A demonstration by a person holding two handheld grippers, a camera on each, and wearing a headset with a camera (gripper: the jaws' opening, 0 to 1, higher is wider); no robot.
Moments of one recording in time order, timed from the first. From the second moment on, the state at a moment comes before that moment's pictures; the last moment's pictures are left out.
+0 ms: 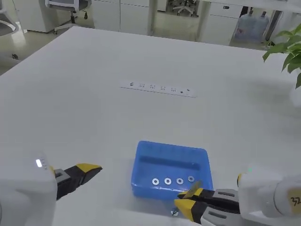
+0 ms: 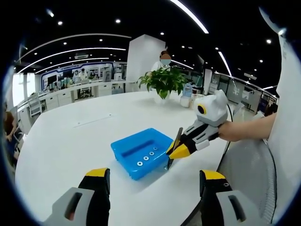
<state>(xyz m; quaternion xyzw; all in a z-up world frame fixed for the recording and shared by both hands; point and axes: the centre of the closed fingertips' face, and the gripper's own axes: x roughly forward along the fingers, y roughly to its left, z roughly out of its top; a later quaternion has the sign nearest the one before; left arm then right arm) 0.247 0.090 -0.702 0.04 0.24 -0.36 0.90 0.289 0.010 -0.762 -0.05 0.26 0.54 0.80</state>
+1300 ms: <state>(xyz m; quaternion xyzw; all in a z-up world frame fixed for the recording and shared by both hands) 0.248 0.094 -0.703 0.04 0.24 -0.35 0.90 0.342 0.082 -0.749 -0.02 0.25 0.56 0.79</state>
